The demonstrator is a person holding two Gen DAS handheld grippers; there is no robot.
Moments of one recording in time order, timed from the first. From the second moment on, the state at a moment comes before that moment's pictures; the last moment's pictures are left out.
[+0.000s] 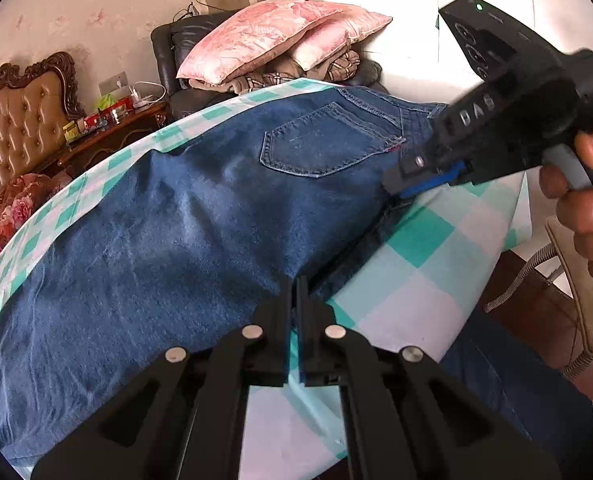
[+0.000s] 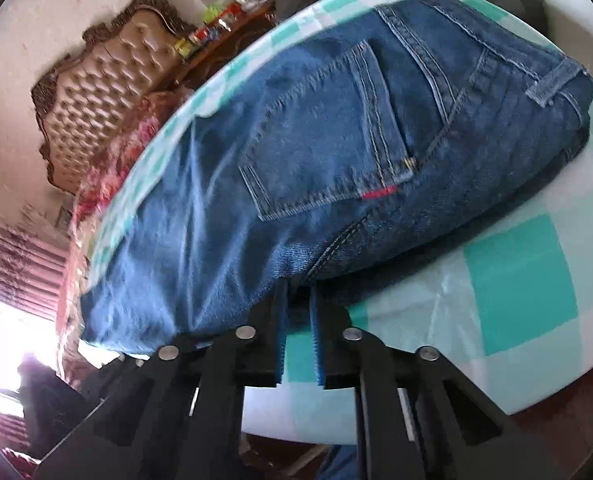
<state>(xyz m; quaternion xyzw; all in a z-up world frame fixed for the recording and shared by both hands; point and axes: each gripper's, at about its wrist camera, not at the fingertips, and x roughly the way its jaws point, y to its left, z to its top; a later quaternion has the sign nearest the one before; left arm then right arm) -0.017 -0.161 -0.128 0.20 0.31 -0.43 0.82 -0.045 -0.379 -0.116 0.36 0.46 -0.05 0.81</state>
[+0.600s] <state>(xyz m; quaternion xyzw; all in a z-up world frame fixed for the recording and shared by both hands) 0.065 -0.071 -0.136 0.03 0.43 -0.27 0.86 -0.016 -0.359 -0.051 0.06 0.39 -0.16 0.90</state>
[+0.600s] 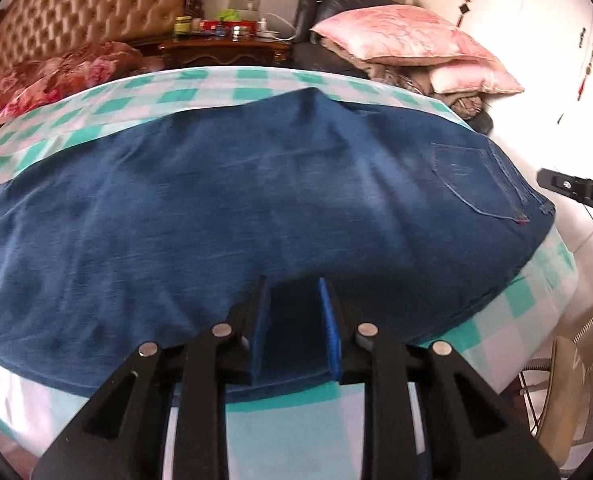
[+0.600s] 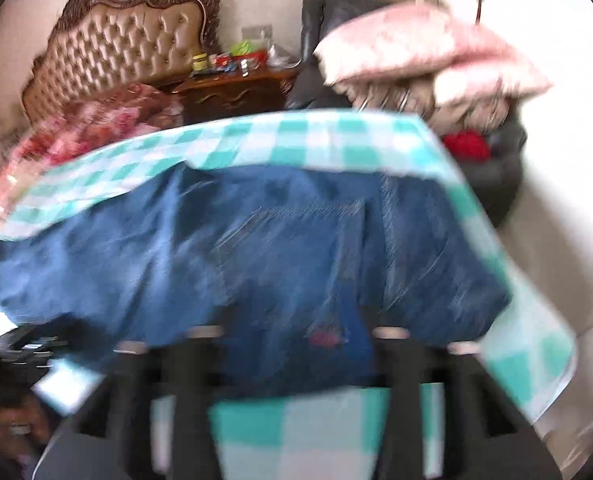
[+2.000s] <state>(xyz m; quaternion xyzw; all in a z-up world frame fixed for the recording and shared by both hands) 0.262 0.209 -0.131 -0.09 0.49 0.15 0.85 0.100 -0.469 -0.120 -0.01 0.49 -0.23 0.84</state>
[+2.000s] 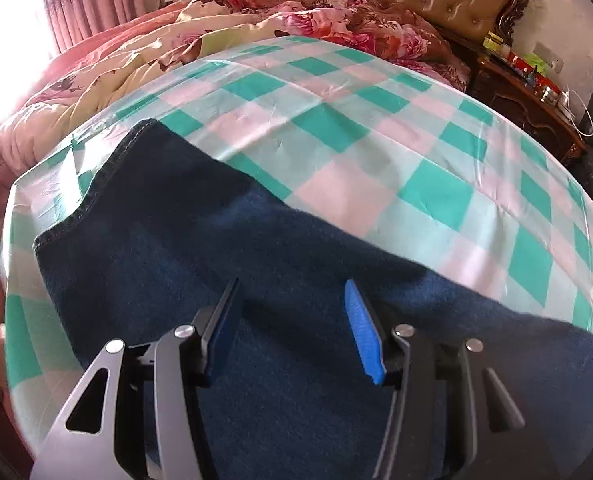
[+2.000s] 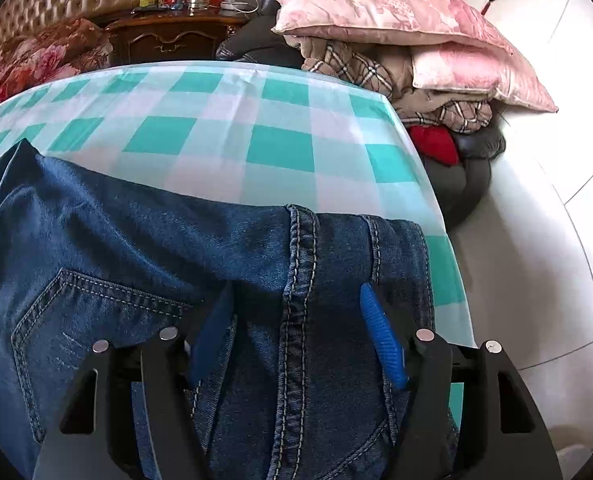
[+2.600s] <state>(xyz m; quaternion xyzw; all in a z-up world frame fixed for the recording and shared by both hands) 0.280 0.289 -0.112 -0.06 0.50 0.15 0.85 0.100 -0.469 -0.120 -0.01 0.49 -0.22 0.84</state>
